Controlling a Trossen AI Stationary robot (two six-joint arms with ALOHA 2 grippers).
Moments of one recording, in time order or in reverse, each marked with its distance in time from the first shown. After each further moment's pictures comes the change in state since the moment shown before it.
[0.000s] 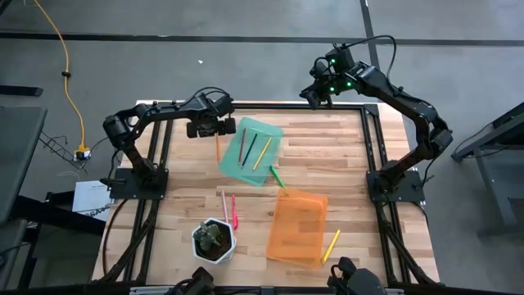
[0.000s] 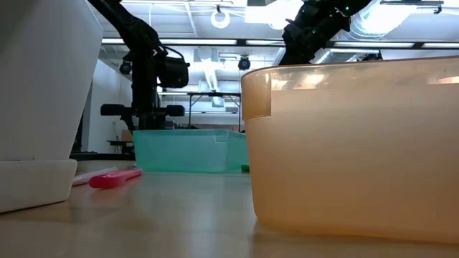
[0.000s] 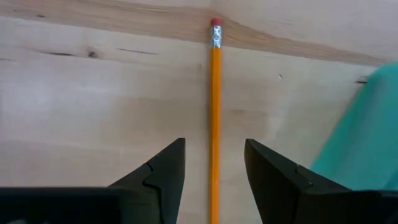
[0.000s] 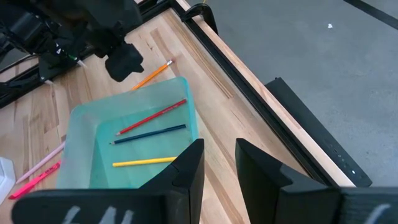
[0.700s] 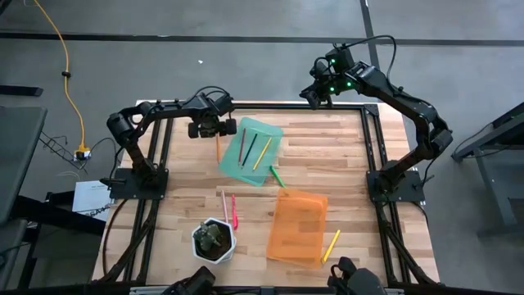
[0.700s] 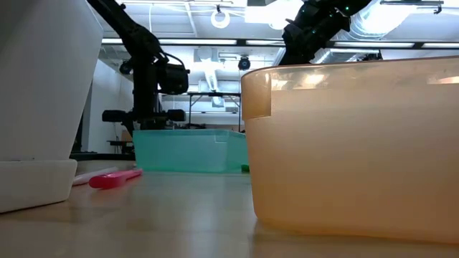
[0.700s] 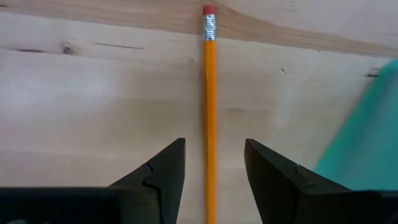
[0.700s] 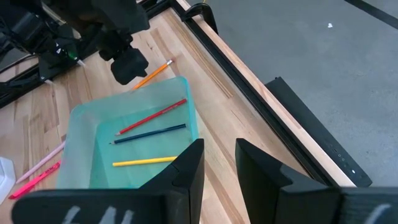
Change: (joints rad) left arm 0.030 0.042 -0.001 0.031 0.069 0.048; right arm 0.000 0.000 0.000 -0.001 0.000 0.000
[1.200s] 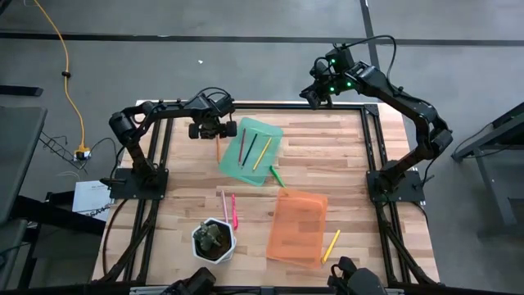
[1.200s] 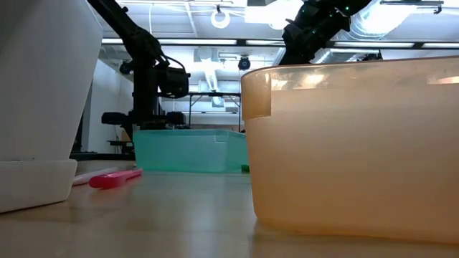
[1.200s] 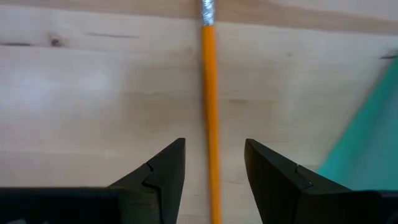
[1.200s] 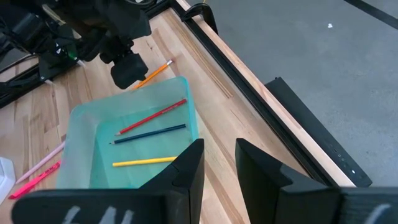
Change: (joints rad) left arm 0.000 0.022 0.000 -0.011 0.026 0.035; right arm 0.000 0.000 0.000 0.000 0.000 0.000
